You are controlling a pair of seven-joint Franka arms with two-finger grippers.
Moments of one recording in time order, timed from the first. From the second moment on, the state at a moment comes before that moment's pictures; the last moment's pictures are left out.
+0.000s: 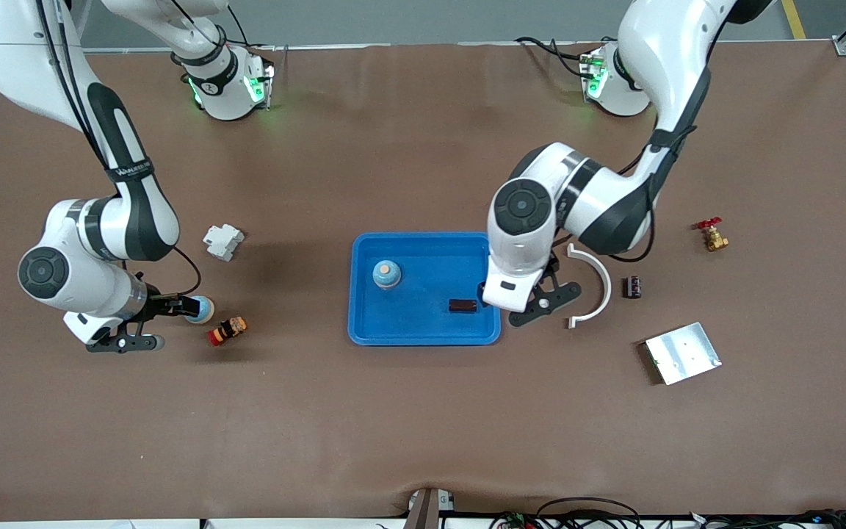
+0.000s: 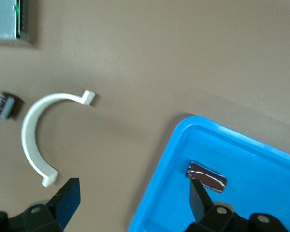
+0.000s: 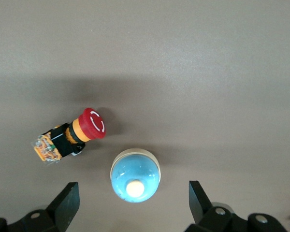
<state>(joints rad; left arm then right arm) -0.37 0.57 -0.26 -1.44 0.27 1.93 -1.06 0.03 0.48 -0.04 -1.84 0.00 2.26 -0.06</state>
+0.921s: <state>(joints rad) -0.15 0.37 -0.29 -1.84 0.27 2.22 -0.56 -0.03 0.55 -0.04 -1.89 0.02 2.36 -0.19</state>
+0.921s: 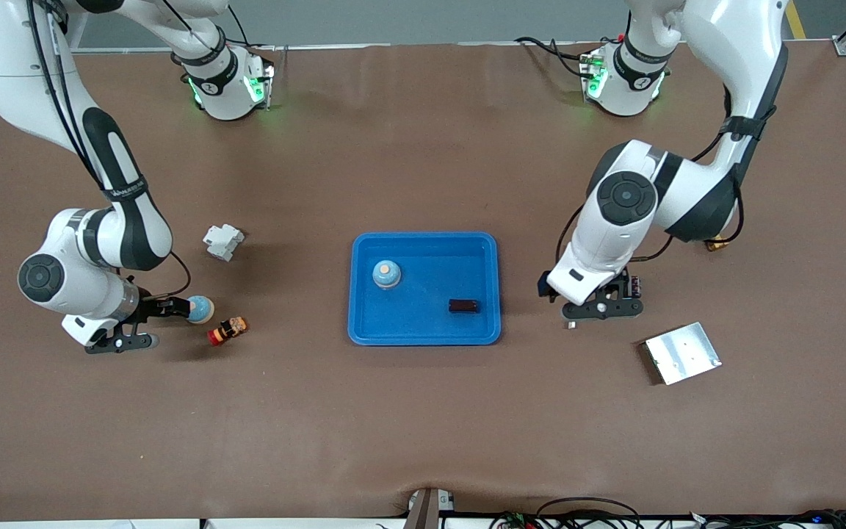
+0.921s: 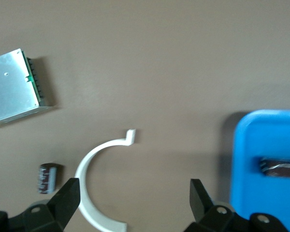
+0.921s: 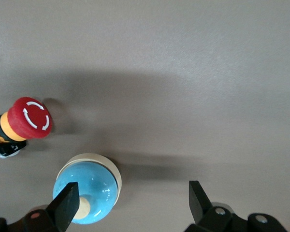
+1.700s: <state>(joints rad) 0.06 0.26 -0.29 -2.16 0.28 2.46 -0.27 0.00 0.57 -0.01 -1.89 0.04 2.35 -0.19</state>
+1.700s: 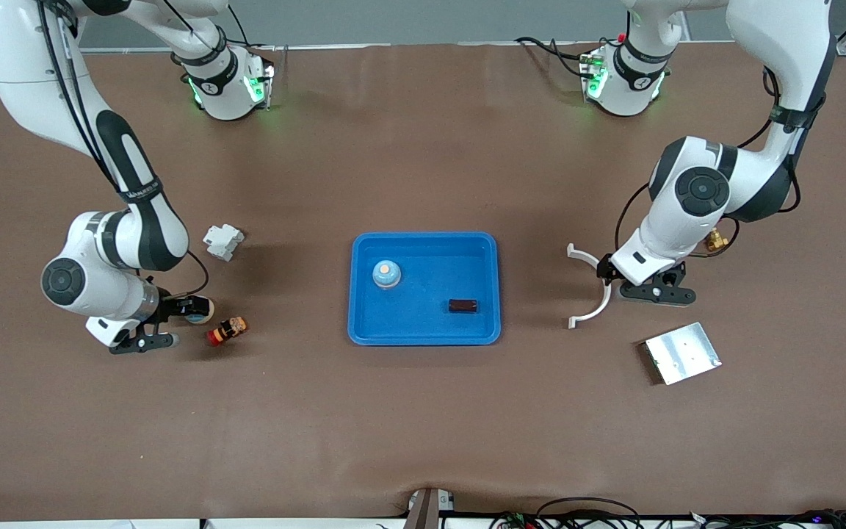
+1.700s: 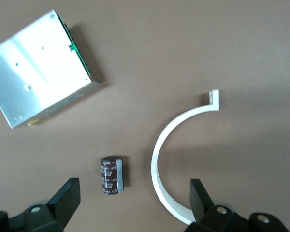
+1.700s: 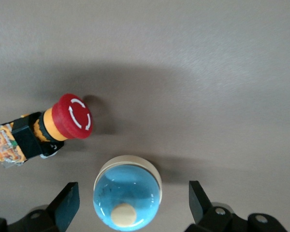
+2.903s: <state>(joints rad) 0.20 0.38 -0.29 -2.31 0.34 2.77 -0.26 0.01 0.59 -0.01 -1.89 0.04 2.36 -0.19</state>
